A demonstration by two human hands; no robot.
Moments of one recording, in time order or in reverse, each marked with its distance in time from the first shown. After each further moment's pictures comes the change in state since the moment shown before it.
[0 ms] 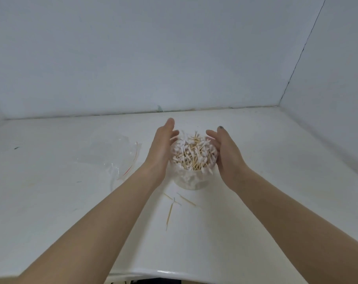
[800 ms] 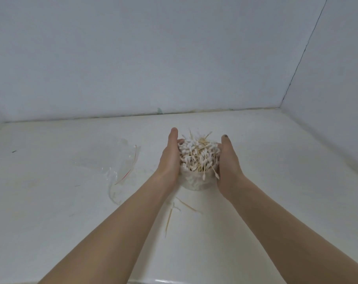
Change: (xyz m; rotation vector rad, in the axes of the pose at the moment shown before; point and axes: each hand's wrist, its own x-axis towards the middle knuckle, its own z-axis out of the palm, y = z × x) left_hand -0.001 -0.014 0.023 -0.067 0.000 -0.166; right_hand -0.006 0.007 0.009 0.129 0.094 0.139
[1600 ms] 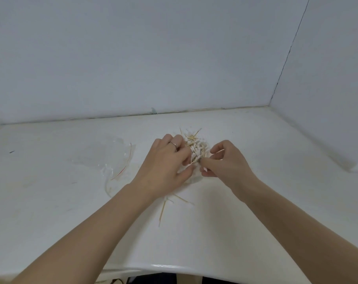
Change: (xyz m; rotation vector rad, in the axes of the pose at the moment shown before) left_hand -0.026 -0.008 -0.031 1.354 -0.048 1.187; right_hand -0.049 -0.012 -0.039 -0.526 -0.008 -0.267
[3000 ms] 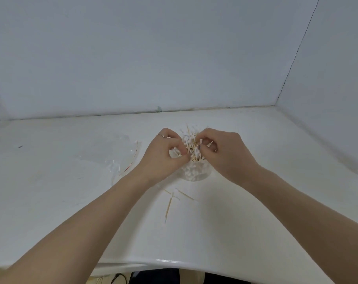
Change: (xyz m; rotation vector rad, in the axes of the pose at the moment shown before) left_hand 0.002 -0.012 -0.013 -0.604 -0.045 -0.472; right_hand 0.009 -0.019 0.004 -0.475 -0.013 -0.639
